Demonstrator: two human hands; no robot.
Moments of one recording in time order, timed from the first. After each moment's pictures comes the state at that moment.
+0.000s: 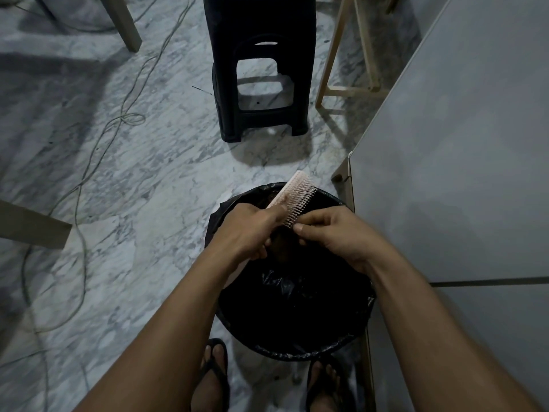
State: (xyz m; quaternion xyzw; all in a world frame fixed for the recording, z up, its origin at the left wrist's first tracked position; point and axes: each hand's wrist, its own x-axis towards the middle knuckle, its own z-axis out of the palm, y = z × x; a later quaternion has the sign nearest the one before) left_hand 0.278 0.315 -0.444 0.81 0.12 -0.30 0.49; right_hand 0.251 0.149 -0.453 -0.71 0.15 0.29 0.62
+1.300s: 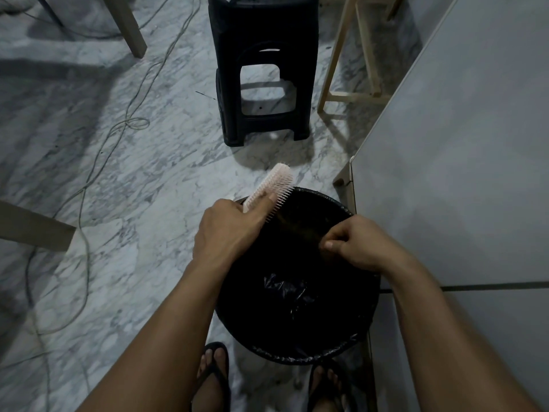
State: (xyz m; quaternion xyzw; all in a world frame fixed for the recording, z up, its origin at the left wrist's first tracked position) left_hand 0.283 0.335 -0.446 0.90 0.14 -0.15 0.39; right_hand 0.251 0.118 -0.458 -0.91 0.08 0.28 0.31
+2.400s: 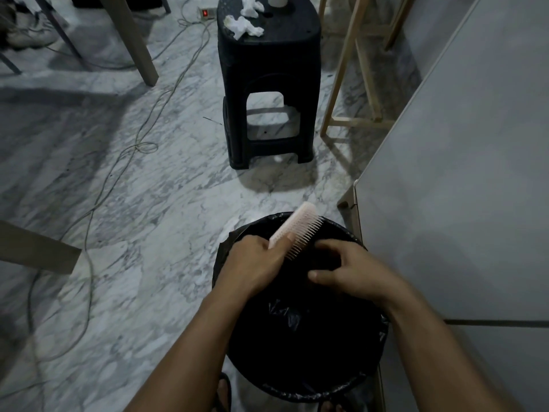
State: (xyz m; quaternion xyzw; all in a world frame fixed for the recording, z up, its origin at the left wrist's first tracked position) left_hand 0.282 0.322 -0.457 0.89 0.07 -0.22 0.39; right_hand 0.252 0.137 -0.454 -0.82 0.07 0.28 0.50
